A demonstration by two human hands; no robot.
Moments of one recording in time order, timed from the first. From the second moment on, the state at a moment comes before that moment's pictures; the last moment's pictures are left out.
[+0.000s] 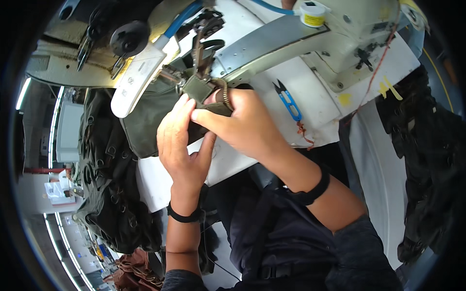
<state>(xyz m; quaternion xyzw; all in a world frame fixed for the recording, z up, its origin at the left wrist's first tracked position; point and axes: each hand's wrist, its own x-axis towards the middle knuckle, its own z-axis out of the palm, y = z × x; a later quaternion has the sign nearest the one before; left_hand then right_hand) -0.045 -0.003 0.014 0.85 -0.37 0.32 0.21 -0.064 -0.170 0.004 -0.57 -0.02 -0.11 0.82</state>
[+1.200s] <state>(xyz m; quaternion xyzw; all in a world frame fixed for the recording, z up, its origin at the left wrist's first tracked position) -0.023 0.013 0.042 0.82 -0.46 0.33 0.10 -0.064 -0.182 0.027 -0.61 0.06 -0.07 0.79</state>
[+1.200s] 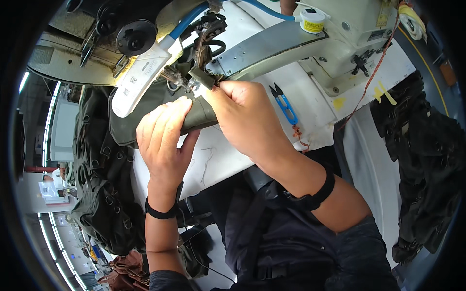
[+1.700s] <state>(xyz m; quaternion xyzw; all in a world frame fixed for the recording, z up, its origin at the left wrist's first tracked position) -0.020 0.012 0.045 0.83 -0.43 0.35 0.10 -0.066 -0.177 0.034 -0.71 0.06 -0.21 0.67</state>
